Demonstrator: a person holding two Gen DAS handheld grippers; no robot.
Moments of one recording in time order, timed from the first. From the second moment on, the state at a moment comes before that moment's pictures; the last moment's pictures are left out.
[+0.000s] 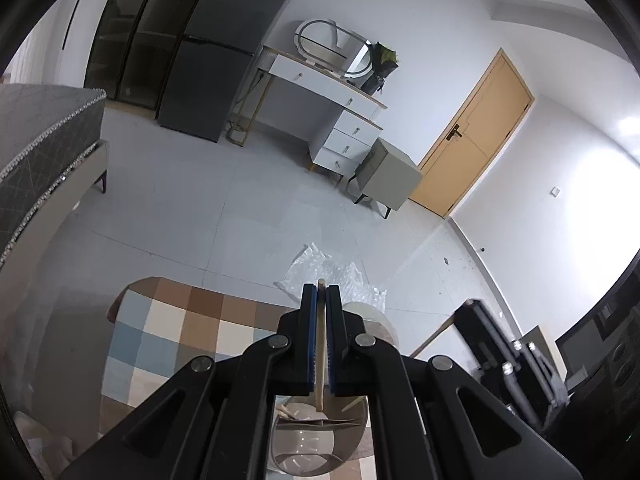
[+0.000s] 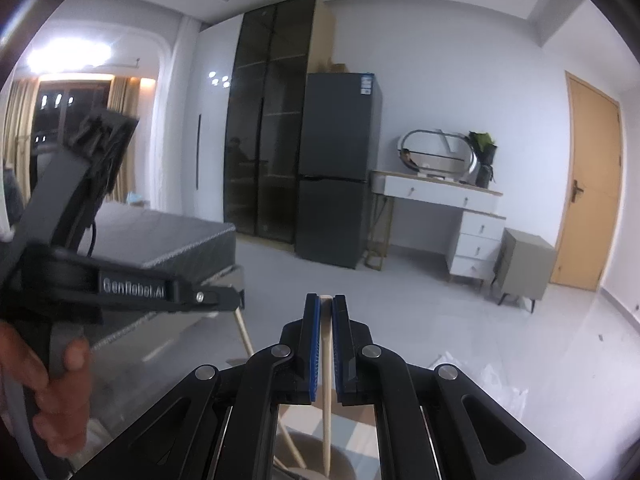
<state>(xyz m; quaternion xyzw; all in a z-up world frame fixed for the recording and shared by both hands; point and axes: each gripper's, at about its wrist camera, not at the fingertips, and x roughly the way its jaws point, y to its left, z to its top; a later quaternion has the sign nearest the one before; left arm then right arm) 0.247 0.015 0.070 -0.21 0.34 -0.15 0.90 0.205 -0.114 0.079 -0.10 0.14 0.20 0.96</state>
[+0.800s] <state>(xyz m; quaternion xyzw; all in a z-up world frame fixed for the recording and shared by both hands) 0.225 0.016 0.081 -0.17 0.40 -0.14 0.89 0.181 -0.171 0.066 0.00 0.22 0.22 0.95</state>
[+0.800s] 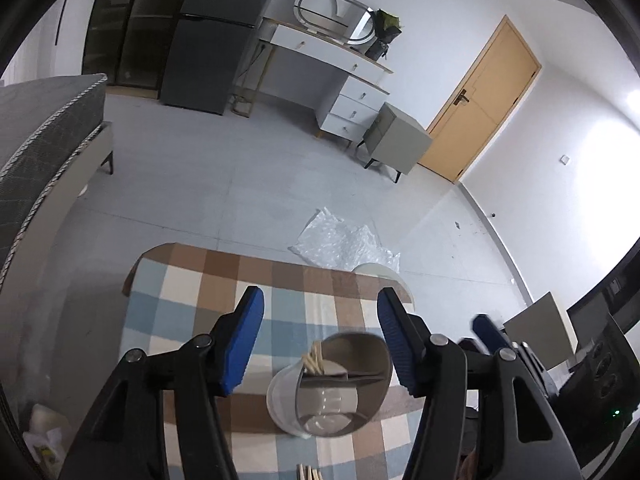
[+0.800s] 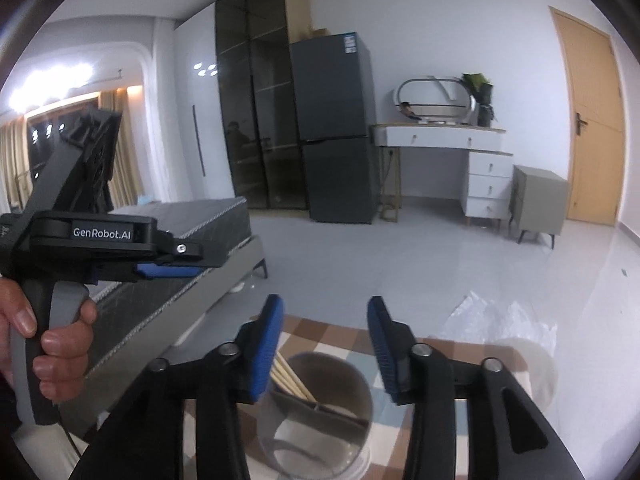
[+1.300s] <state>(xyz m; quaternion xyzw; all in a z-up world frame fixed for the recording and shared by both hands) 0.144 0.005 0.114 -0.11 0.35 -0.09 0.93 0.098 -0.197 0.105 0.05 0.17 0.20 0.96</state>
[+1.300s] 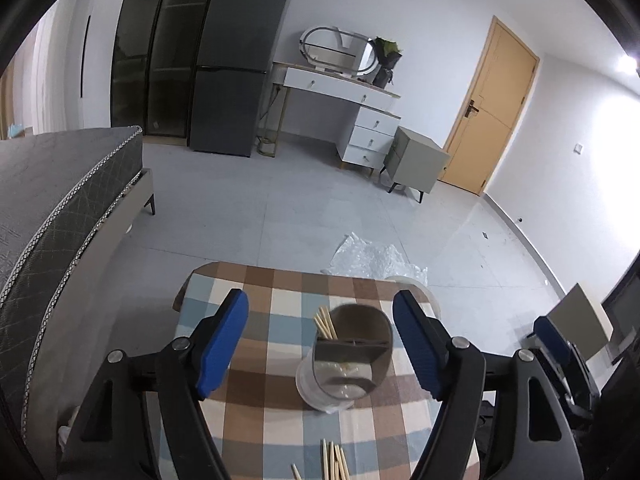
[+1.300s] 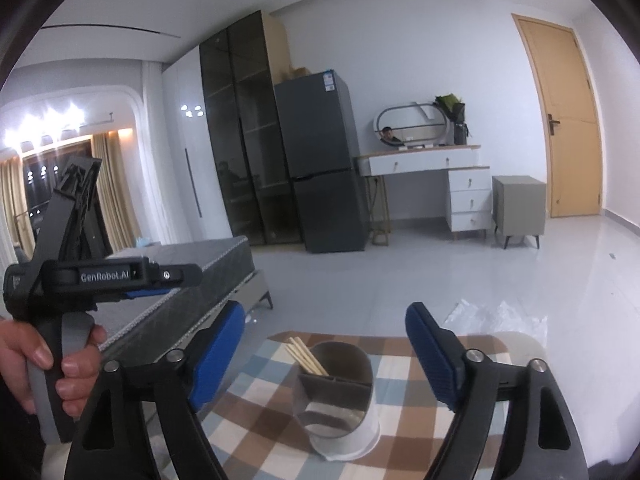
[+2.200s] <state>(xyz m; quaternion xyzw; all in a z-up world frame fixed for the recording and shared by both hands) 0.060 -0.008 0.084 -0.04 0.29 -0.05 0.95 0.025 -0.198 0.062 0.05 0.17 0.17 0.97</state>
